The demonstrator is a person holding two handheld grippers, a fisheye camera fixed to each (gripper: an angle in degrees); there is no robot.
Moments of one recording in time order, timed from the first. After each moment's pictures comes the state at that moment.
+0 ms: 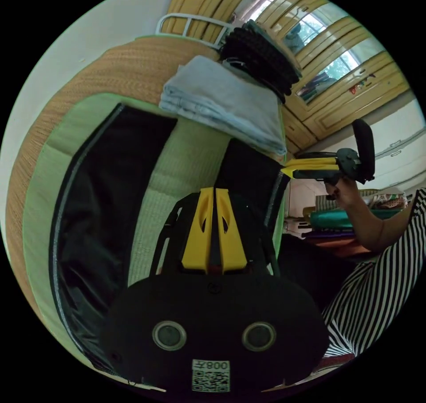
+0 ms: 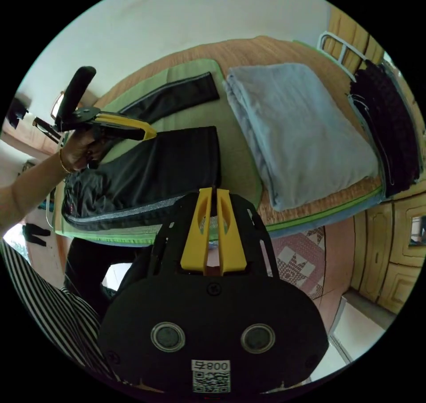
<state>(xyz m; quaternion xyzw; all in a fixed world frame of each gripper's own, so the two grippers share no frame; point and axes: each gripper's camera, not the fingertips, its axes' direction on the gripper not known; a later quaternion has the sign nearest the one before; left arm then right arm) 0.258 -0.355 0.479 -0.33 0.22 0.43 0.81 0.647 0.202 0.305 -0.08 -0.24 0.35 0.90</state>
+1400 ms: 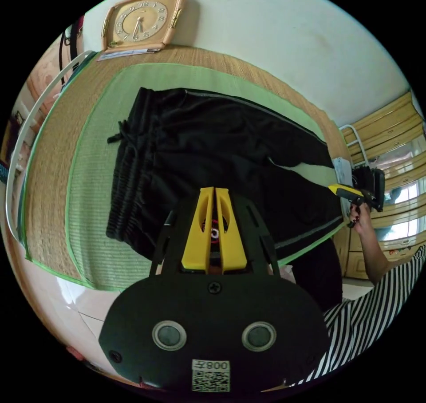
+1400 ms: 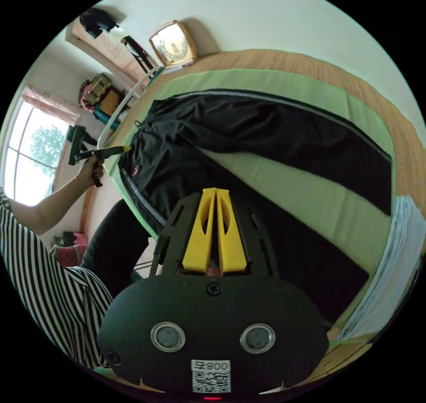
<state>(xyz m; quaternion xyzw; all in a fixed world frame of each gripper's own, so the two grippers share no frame) -0.361 -0.269 0.143 -0.21 -0.05 -0.03 0.98 0.296 -0.144 0.456 -0.02 -0.43 0.02 0.90</state>
